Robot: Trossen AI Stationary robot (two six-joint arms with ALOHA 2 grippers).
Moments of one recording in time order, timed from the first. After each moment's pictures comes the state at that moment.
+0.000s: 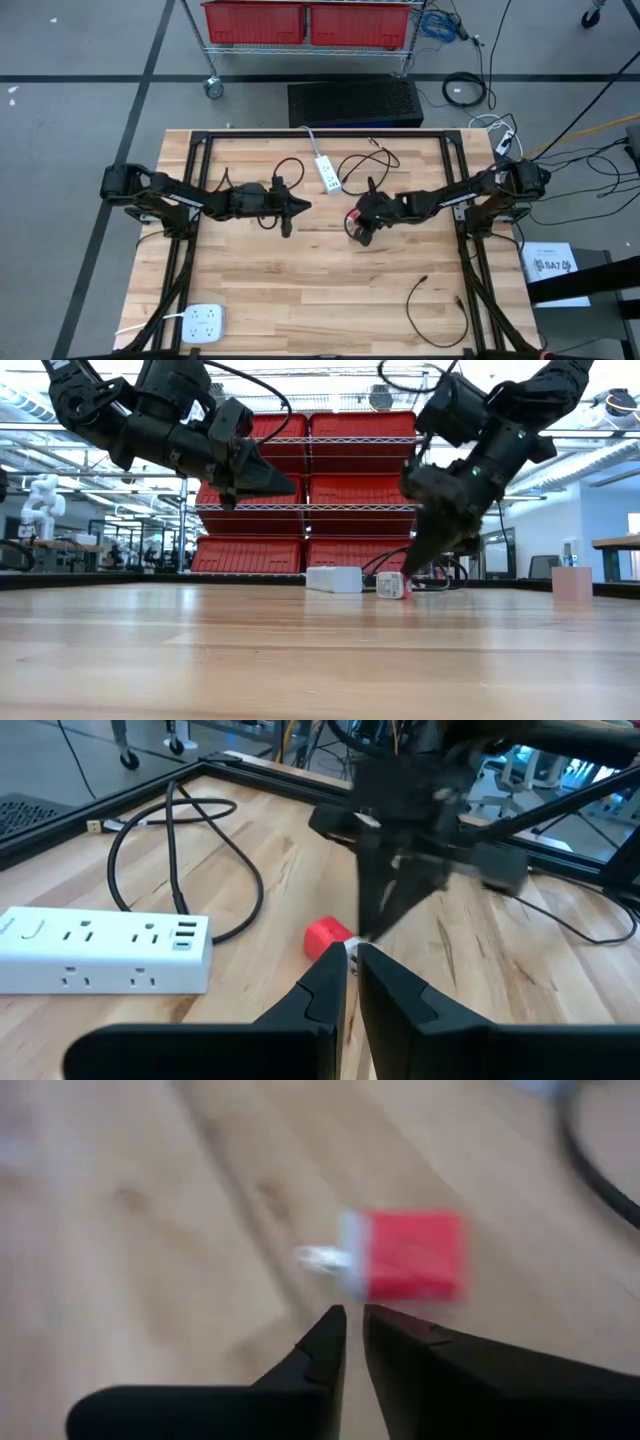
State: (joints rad) left arm 0.07 1.43 0.45 0.73 -0.04 -0.22; right arm 0.00 1.56 0.67 0.03 0.09 0.54
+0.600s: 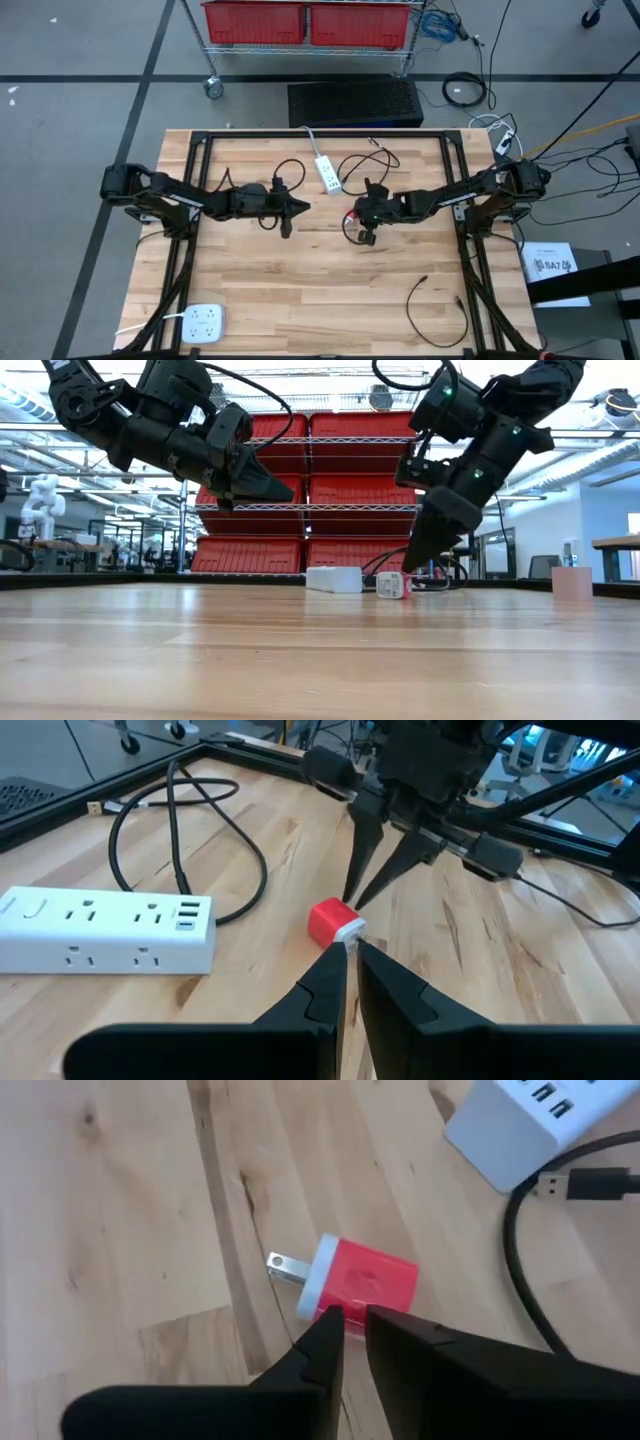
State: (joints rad) left arm 0.07 1.43 0.45 0.69 -0.04 -0.22; right arm 0.00 1.56 0.71 -0.08 0.24 0.20
